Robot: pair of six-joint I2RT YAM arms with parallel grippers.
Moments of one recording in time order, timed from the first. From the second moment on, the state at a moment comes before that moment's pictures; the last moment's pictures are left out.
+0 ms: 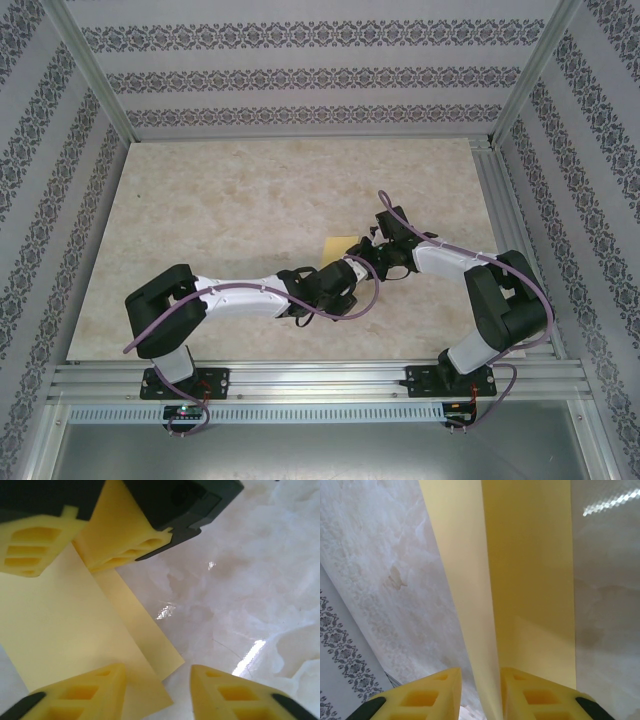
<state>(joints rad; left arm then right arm) -1.11 1.71 0.99 -0.23 -0.12 -0.27 0.42 1.58 0.77 -0.24 -0.58 0.97</state>
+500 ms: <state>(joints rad) -1.07 1.67 0.99 -0.24 -0.06 -0.26 0.42 1.58 0.78 -0.28 -0.58 0.94</state>
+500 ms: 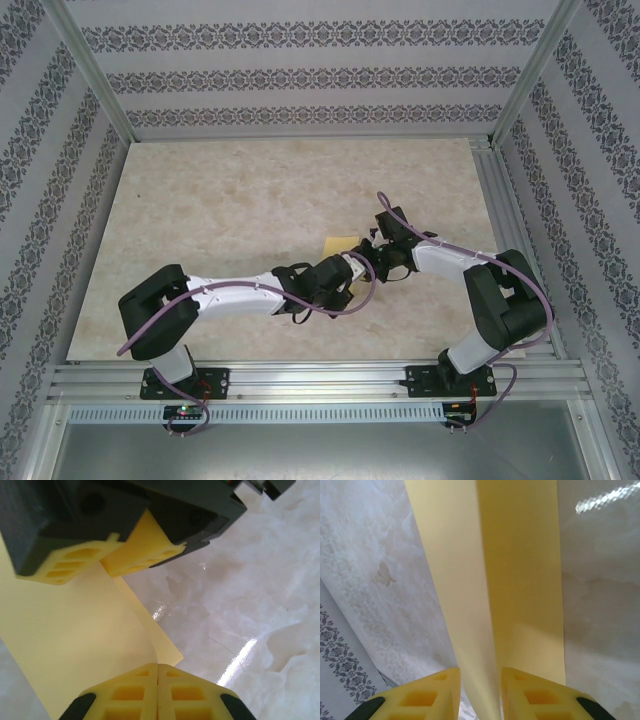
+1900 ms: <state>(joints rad) -0.83 1.63 0.91 -0.15 0.28 -0.24 0.53 1.37 0.51 -0.16 -0.53 0.89</state>
